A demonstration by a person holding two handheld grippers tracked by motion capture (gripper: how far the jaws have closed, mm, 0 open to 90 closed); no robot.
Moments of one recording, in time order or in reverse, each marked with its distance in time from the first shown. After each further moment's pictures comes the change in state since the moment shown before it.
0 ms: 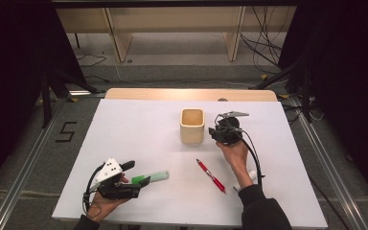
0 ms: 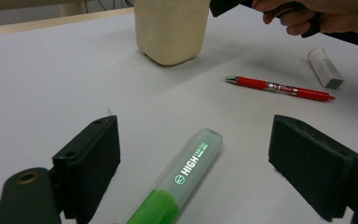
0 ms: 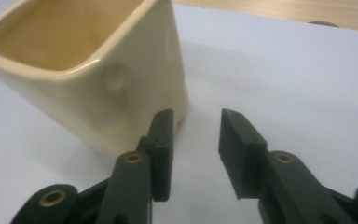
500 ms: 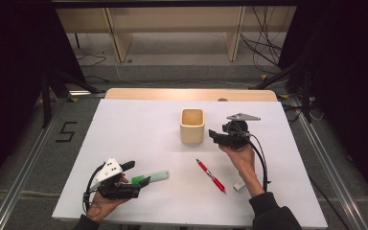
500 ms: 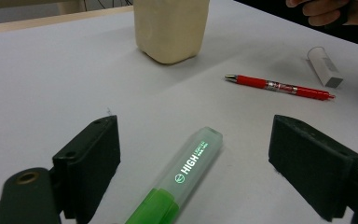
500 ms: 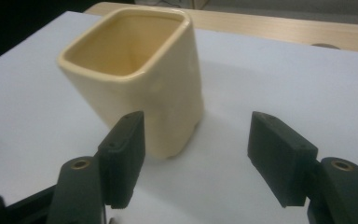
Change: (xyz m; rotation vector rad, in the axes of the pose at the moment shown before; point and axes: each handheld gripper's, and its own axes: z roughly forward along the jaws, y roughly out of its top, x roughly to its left) left arm 0.001 0.000 0.000 0.008 -0.006 0.002; right arm -0.001 -0.006 -0.035 -0.084 0.078 -0.008
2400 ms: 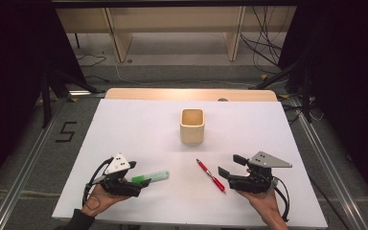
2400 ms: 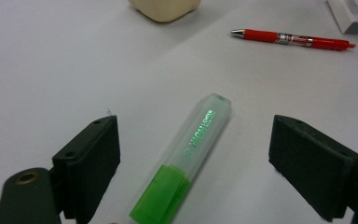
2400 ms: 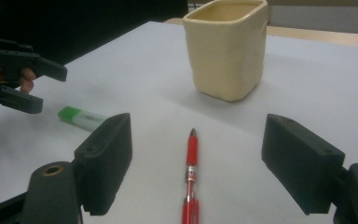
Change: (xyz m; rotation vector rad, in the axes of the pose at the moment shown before) left arm 0.003 0.016 0.009 0.224 -0.002 0.079; right arm 0.023 -0.082 -0.099 -0.142 0.197 -0.097
